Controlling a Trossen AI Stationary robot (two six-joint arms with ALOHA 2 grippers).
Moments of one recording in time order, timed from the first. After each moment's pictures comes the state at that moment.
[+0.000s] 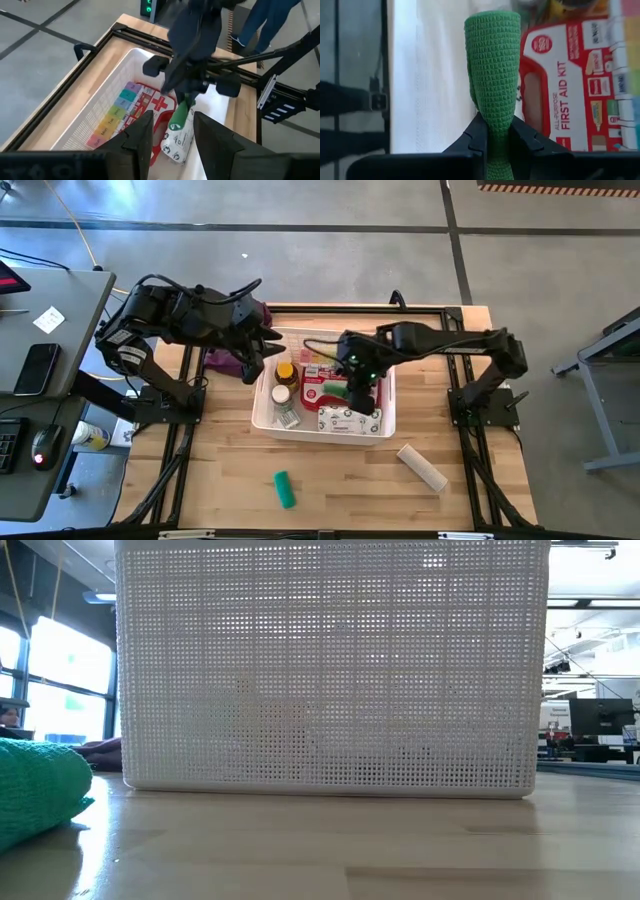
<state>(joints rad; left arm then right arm) -0.12 1.55 2.34 -1.39 -0.29 -0.40 -0.02 1.69 1.73 -1.09 -0.25 0.21</state>
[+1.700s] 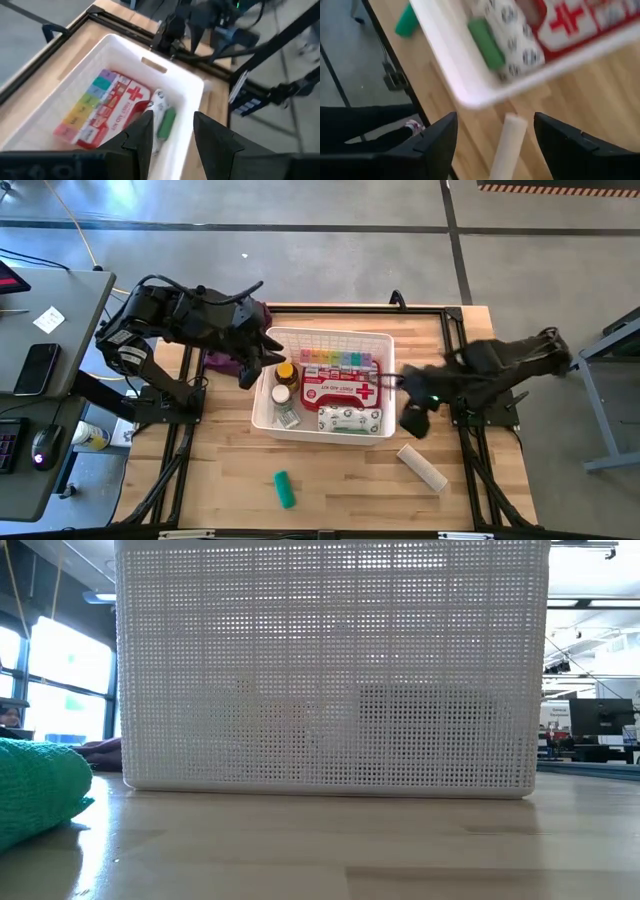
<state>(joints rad) -0.12 1.55 2.34 -1.39 -0.16 -0.48 0.31 1.34 1.59 -1.36 -0.02 0.91</state>
